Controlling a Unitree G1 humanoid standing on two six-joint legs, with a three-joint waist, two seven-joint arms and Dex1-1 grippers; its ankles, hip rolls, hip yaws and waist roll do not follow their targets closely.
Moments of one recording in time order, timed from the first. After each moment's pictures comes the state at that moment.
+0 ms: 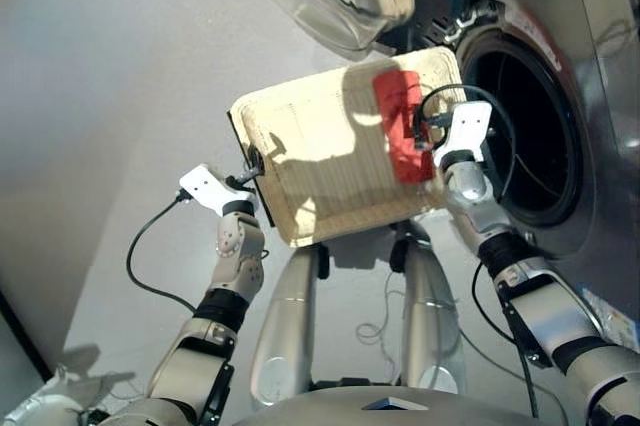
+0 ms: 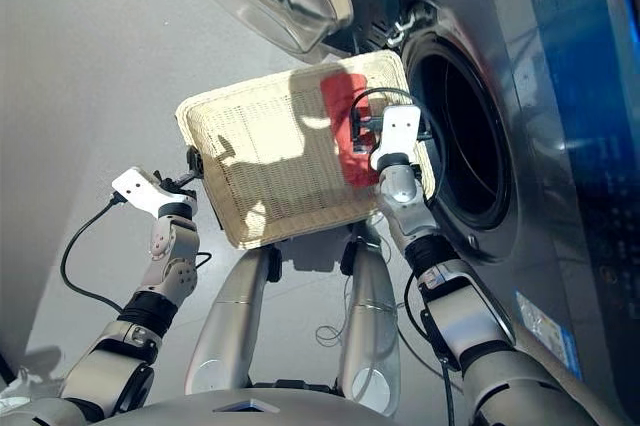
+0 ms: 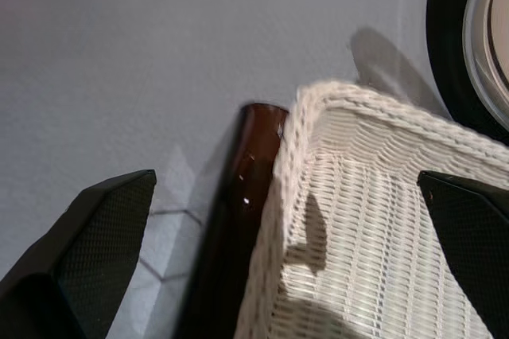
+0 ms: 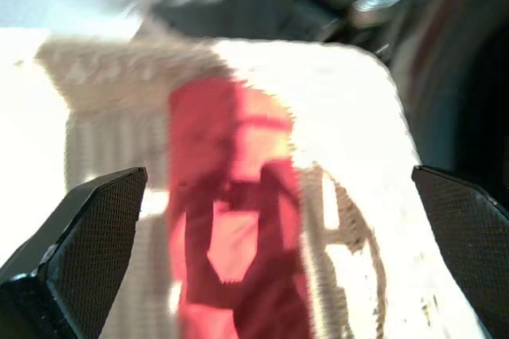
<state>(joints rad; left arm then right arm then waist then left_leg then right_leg) -0.32 0.20 -0.17 0.56 -0.76 -0.47 0.20 -0.69 -0.32 0.43 0.92 0.42 -0.31 -0.17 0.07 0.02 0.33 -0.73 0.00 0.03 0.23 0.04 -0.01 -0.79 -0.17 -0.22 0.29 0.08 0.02</state>
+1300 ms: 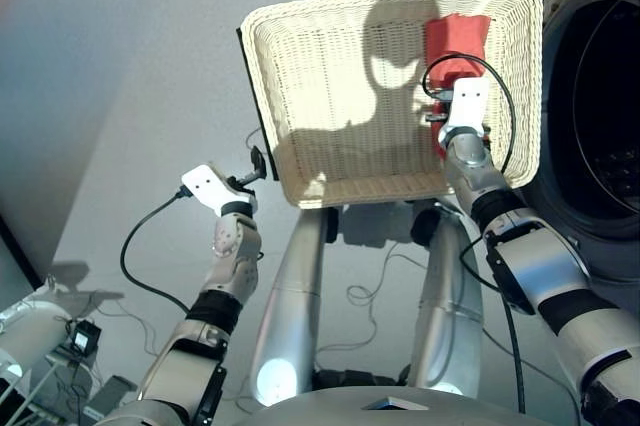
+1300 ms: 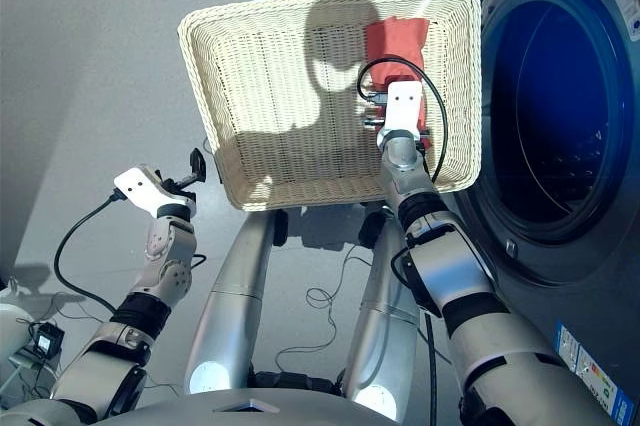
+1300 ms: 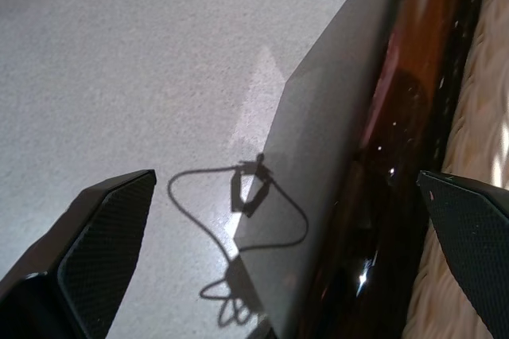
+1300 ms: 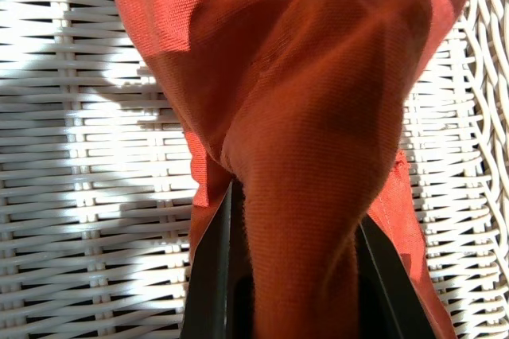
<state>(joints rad) -0.35 0.24 -0.20 0.53 -0.76 -0.42 0.21 -0.98 -0.30 0.33 1.20 0.46 -0.24 -0.23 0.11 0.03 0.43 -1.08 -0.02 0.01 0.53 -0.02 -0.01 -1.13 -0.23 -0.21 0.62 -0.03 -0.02</state>
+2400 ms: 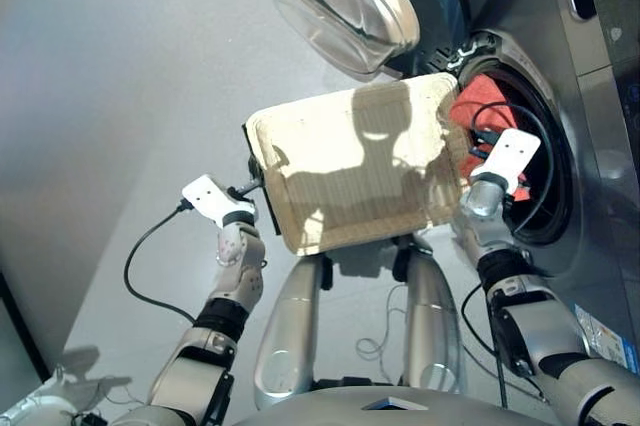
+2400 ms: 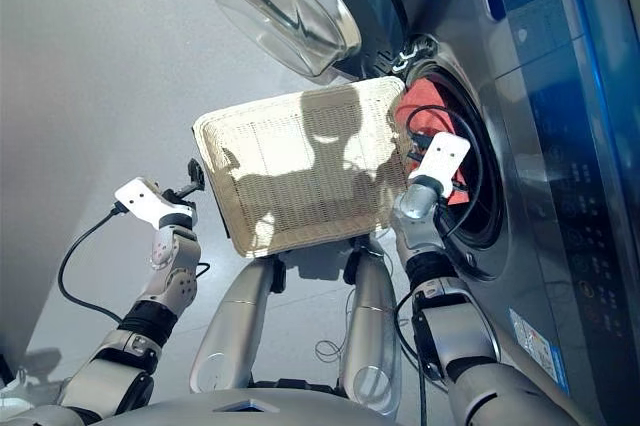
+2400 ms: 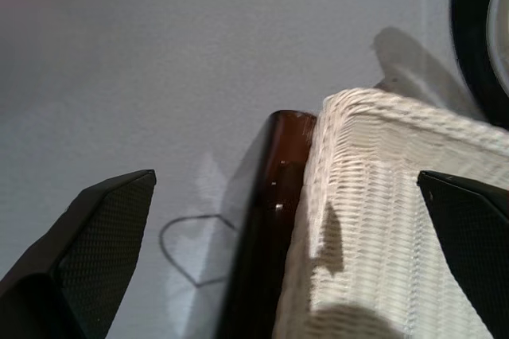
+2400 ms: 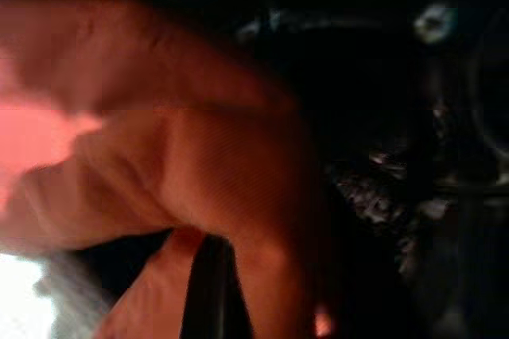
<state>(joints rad) -0.26 0.21 -0.18 0.55 -0.73 -0.47 0.25 -0.71 -0.35 0.01 0.93 0.12 -0.30 -0.80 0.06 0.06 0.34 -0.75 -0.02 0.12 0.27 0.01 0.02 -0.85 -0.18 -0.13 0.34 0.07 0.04</state>
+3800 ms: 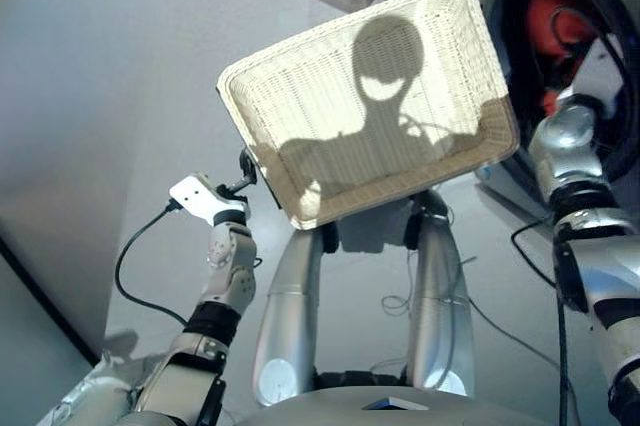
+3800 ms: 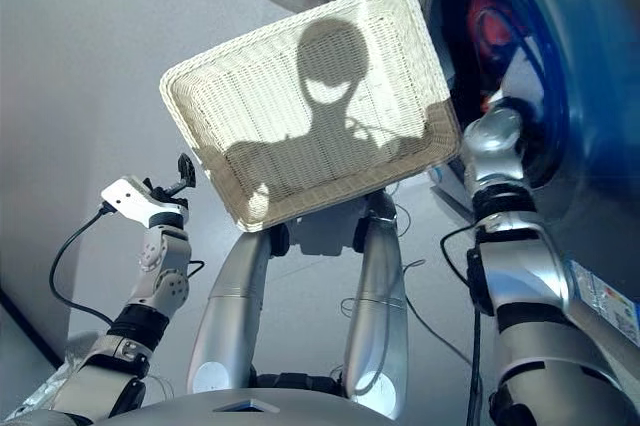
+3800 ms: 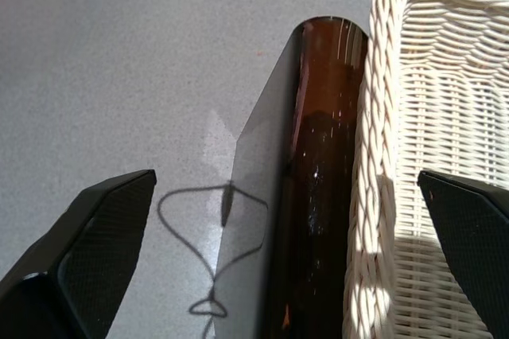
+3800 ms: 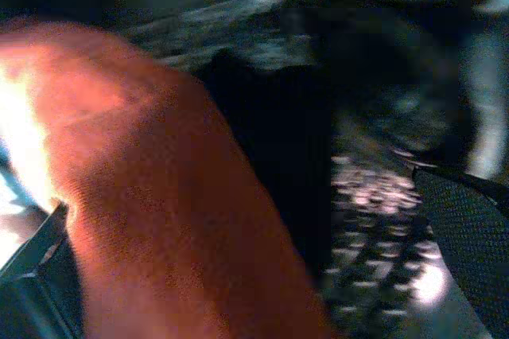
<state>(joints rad) -0.26 0.24 -0.14 0.55 -0.74 -0.46 0.19 -0.79 -0.48 0.16 0.91 0.28 -0.32 -0.48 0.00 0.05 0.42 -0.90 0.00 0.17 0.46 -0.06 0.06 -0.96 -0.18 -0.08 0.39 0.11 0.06</state>
